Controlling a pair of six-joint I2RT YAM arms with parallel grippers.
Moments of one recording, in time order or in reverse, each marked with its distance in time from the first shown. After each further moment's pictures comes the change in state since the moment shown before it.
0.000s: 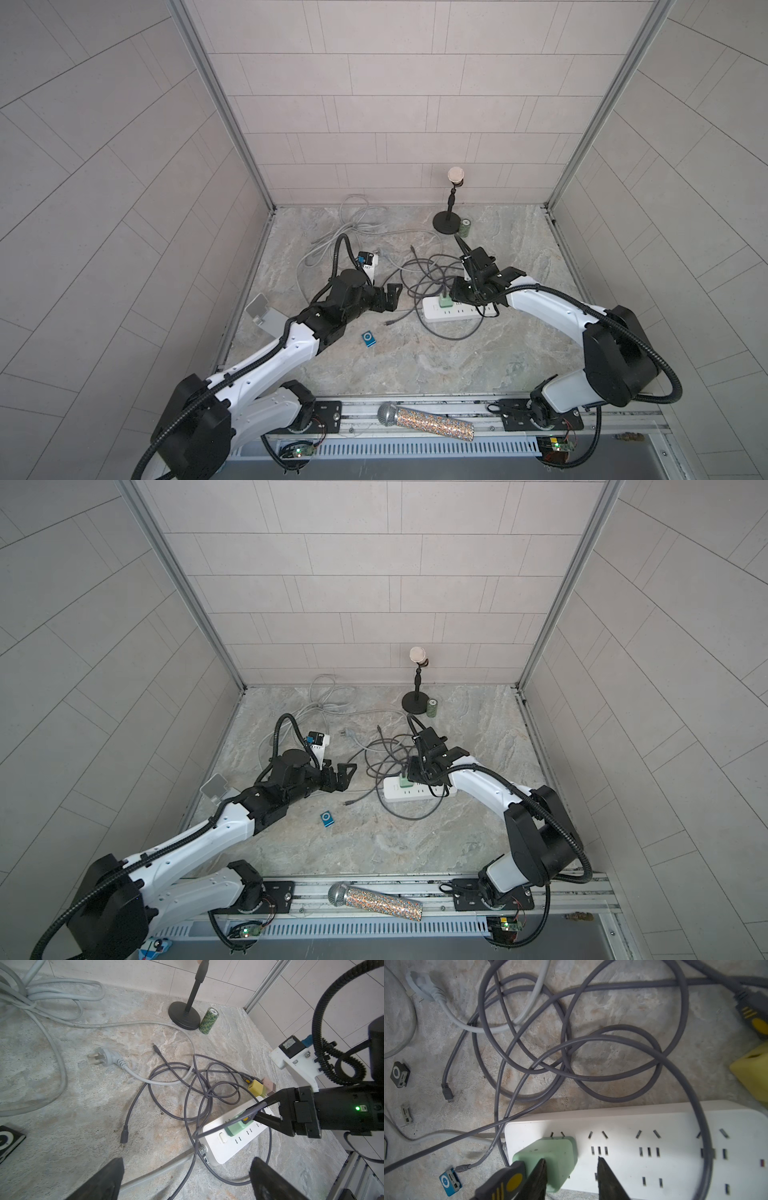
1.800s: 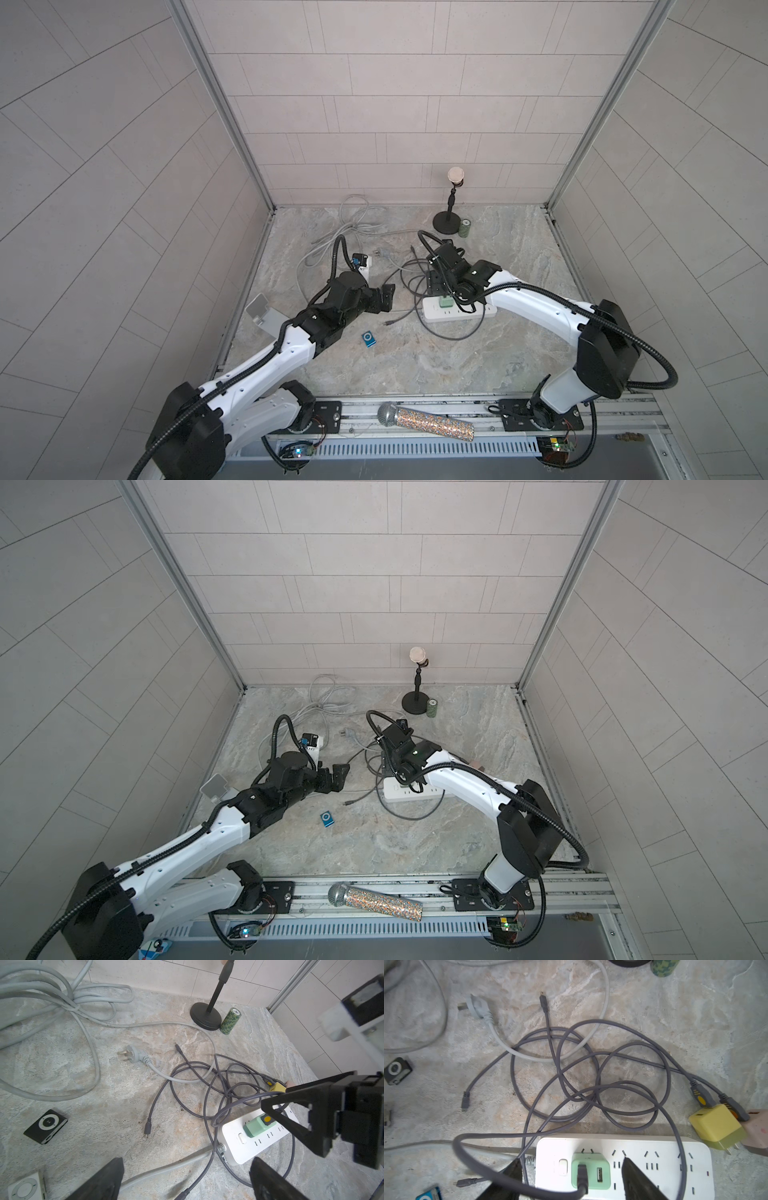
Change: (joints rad) left arm -0.006 -0.043 0.005 -0.090 -0.115 0.000; right arm 0.238 0.062 0.253 -0.138 0.364 -0.053
